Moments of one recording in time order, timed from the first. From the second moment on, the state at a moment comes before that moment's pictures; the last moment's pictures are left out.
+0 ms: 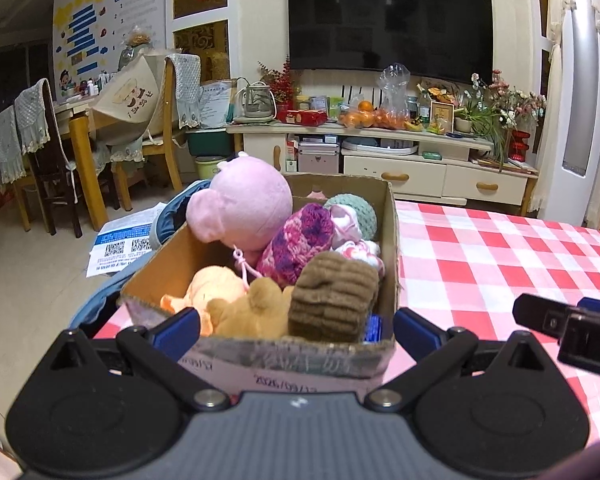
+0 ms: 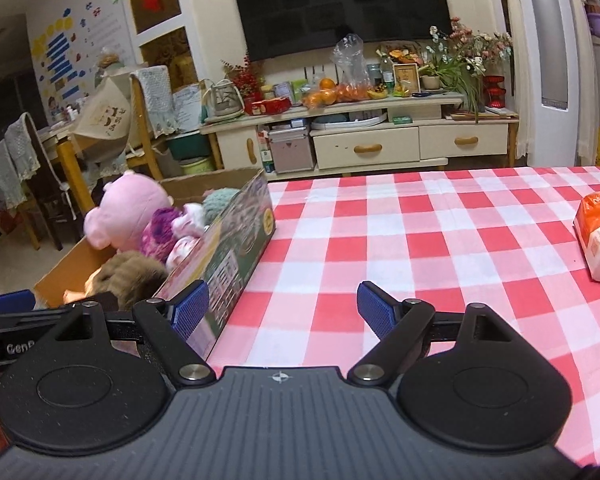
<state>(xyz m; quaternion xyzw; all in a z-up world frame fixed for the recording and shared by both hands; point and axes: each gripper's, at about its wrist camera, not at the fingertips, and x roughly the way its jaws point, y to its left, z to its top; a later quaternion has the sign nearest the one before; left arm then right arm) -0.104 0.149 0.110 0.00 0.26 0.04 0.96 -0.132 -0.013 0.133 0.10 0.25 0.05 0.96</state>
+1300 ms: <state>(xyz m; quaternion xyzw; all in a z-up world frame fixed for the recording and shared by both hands) -0.124 0.143 0.092 0.03 0.26 0.04 0.96 -0.158 0.004 0.107 0.09 0.25 0.05 0.96</state>
